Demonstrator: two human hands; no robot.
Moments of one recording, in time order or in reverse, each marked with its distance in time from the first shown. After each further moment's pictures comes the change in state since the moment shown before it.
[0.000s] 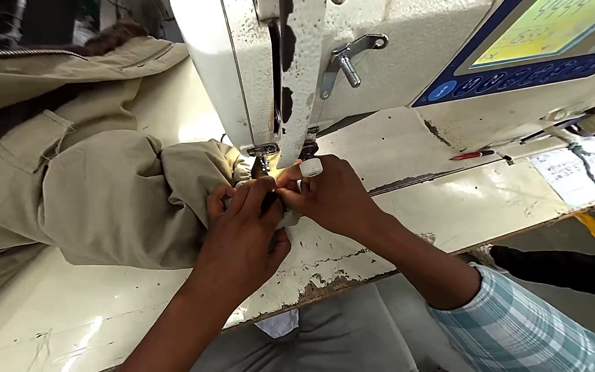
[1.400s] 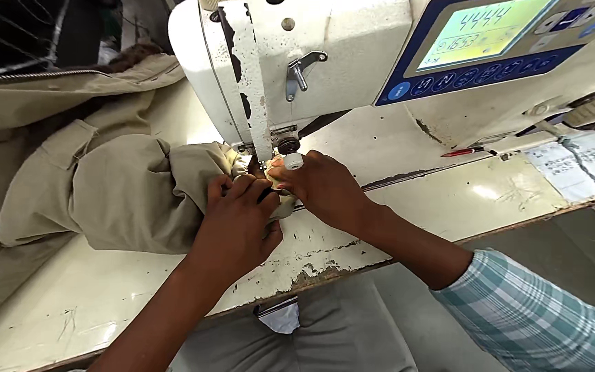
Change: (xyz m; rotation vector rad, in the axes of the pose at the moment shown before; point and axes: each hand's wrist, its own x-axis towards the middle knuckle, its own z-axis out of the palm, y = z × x) left_hand 0.010 0.000 -0.014 0.113 -0.127 0.056; right_hand -0.008 0.026 0.007 -0.264 0.079 -0.322
